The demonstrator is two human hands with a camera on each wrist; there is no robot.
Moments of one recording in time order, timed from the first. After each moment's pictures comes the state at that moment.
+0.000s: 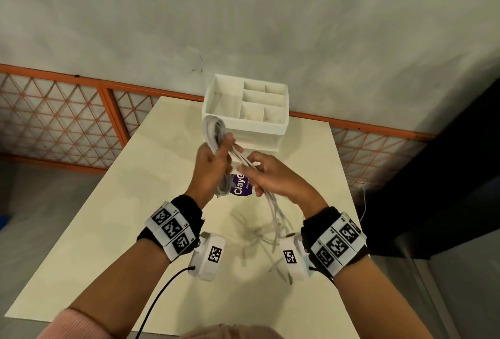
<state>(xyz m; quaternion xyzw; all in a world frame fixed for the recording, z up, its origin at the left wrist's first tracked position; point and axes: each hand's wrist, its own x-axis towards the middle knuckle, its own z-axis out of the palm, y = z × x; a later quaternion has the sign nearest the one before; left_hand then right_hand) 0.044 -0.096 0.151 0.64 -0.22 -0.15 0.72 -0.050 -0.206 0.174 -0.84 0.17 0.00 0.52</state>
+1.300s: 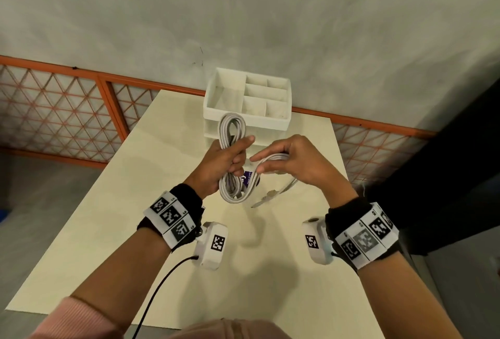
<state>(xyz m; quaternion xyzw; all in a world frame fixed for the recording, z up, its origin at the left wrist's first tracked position) 0.046 -0.100 0.160 0.56 -0.22 -0.36 0.71 -0.066 -0.234 0.200 -0.88 0.10 -0.07 0.46</state>
